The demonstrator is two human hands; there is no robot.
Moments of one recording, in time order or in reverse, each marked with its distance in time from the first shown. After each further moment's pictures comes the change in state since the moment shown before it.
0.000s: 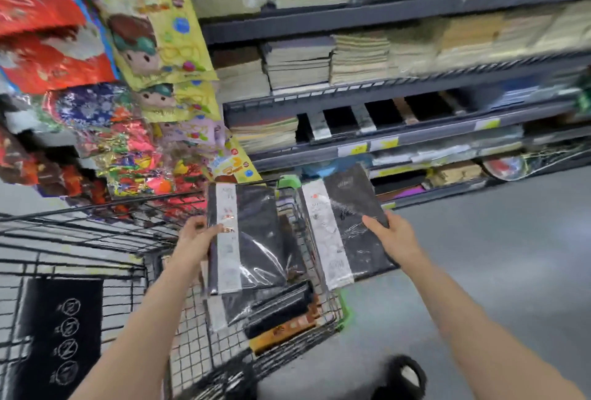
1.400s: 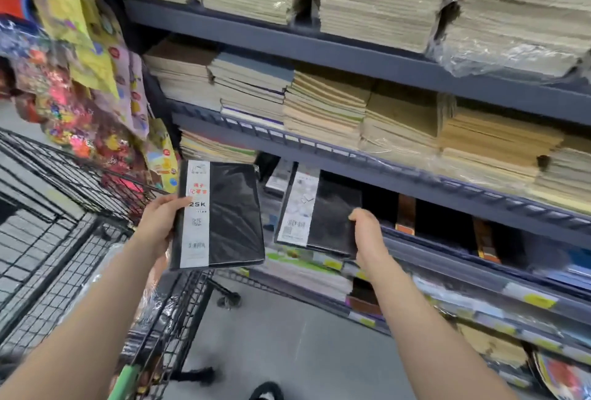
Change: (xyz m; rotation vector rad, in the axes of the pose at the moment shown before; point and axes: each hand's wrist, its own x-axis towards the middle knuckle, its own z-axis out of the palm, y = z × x) left_hand 0.040 0.061 0.235 -0.600 0.493 0.041; right_hand 0.307 -0.028 -0.101 0.189 -0.371 0.110
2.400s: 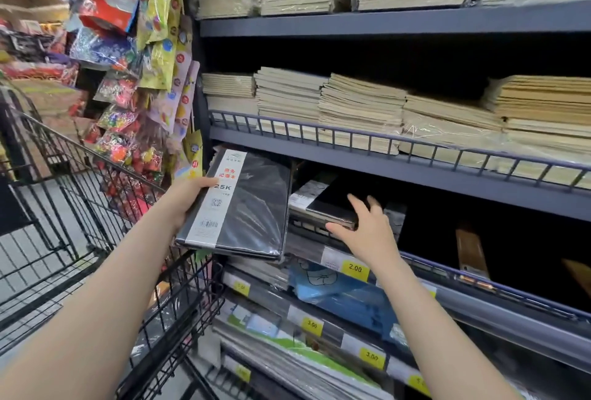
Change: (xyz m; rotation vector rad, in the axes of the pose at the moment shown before) left_hand 0.030 -0.025 0.017 0.038 -0.137 0.392; right_hand 0.090 0.045 0.044 -0.818 0.081 -1.009
